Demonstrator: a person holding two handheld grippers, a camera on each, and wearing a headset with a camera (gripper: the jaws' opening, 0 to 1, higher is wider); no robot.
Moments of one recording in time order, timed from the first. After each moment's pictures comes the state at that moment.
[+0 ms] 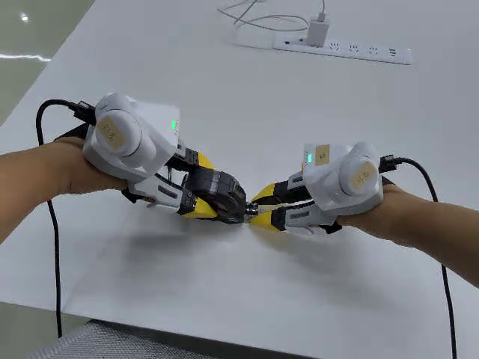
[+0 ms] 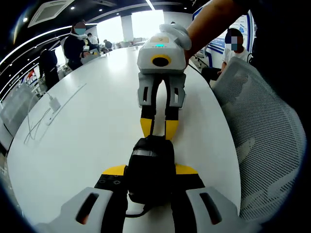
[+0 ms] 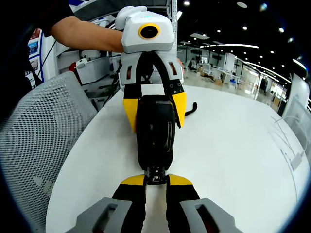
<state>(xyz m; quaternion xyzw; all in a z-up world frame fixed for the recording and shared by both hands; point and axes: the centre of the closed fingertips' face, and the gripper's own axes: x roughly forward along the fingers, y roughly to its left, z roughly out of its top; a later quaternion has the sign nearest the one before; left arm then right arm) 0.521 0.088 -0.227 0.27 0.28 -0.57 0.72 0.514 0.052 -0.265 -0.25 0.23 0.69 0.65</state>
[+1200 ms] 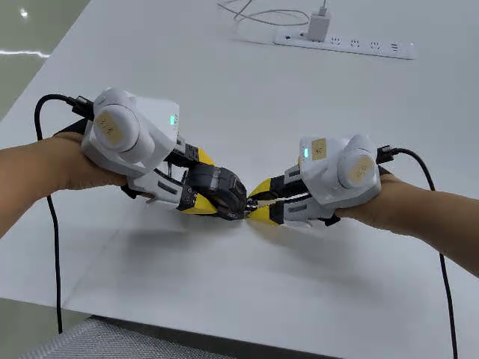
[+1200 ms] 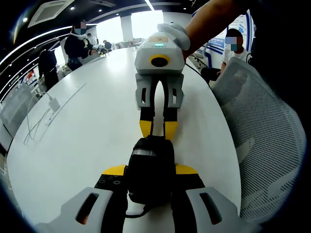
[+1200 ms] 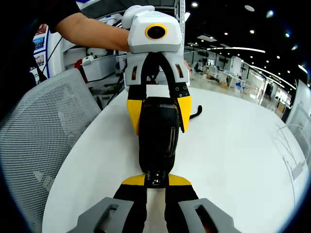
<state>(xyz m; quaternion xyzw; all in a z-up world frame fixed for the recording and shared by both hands) 0.521 0.087 -0.228 0.27 0.27 -0.58 0.72 0.513 0.057 -0.264 -0.26 0.21 0.70 0.63</state>
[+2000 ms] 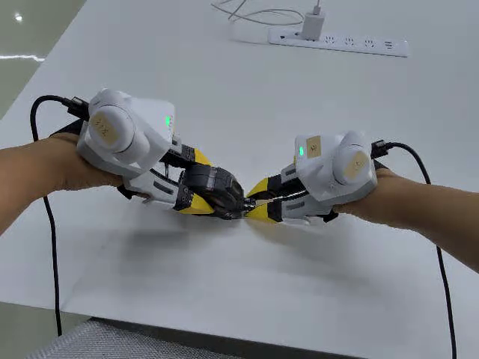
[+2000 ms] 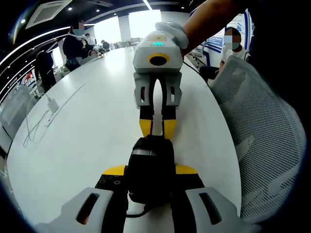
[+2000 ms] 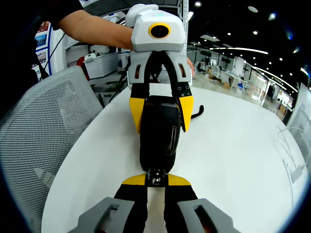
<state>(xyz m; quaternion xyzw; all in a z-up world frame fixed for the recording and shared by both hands) 0.521 0.088 -0.228 0.28 0.27 -0.58 0.71 0.512 0.055 -0.264 -0.27 0.21 0.71 0.62</state>
